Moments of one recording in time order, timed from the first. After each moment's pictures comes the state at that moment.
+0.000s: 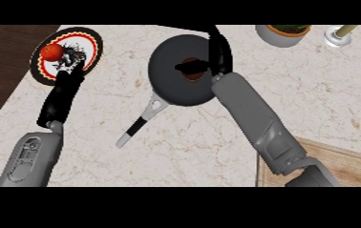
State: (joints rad) left arm -0.32 0.28 0.07 -1.23 -0.16 0.02 0.23; right arm -1.06 0.00 0.20 -0.41 0.09 -0.62 -0.13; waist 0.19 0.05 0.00
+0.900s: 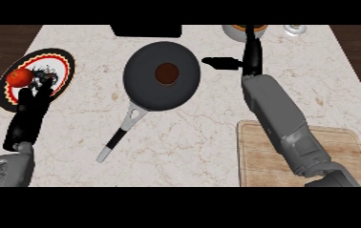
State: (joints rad) left arm -0.17 0.34 0.18 -1.25 -0.12 0.02 0.21; right arm -0.97 -0.10 0.03 -0.39 -0.11 -0.57 -0.38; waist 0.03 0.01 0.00
